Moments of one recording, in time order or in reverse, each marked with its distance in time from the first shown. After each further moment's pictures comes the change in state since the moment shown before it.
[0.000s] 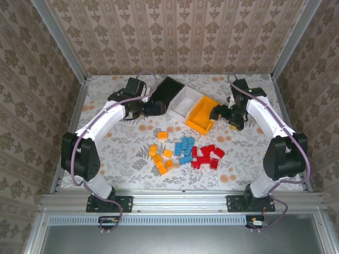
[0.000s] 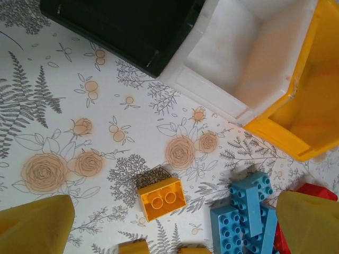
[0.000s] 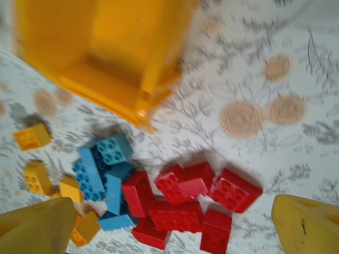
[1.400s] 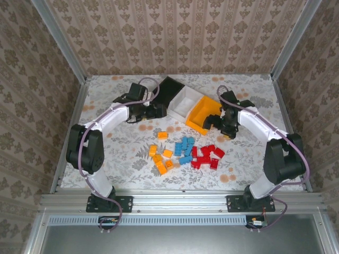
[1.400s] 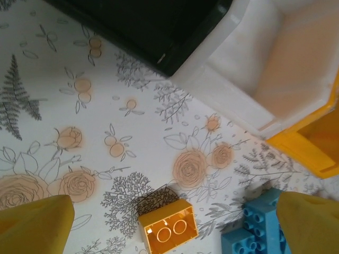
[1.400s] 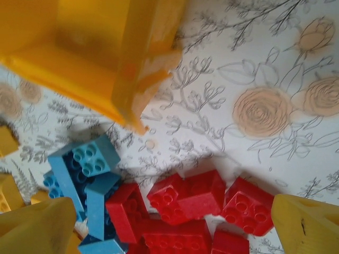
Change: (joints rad) left arm 0.016 0.085 -0.112 0.183 0.049 -0.029; right arm 0.137 -0.060 -0.214 0.218 0.078 0.119
